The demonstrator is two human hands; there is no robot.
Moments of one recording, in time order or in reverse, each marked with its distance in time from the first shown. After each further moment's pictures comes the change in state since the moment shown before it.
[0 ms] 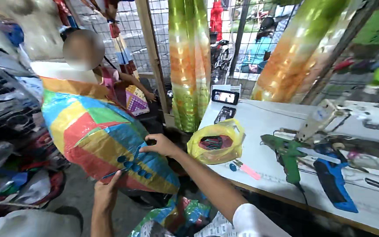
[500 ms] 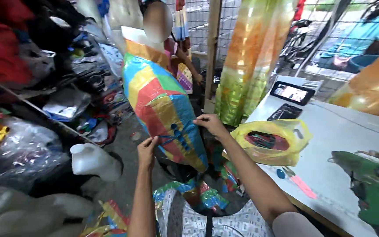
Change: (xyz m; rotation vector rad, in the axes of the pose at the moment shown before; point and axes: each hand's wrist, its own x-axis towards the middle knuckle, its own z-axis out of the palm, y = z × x) left_hand -0.001 0.005 -0.016 0.054 0.190 0.019; right_hand -0.005 0.015 -0.006 -0.026 0.135 0.025
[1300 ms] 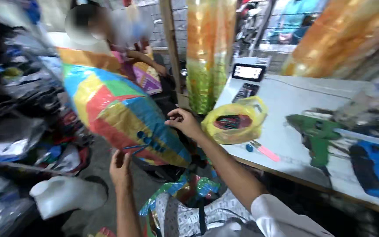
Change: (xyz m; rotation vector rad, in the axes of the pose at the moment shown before) left_hand -0.015 -0.013 -0.002 0.157 -0.054 0.074; right_hand -0.030 0.002 -0.005 0.001 0.185 -0.093
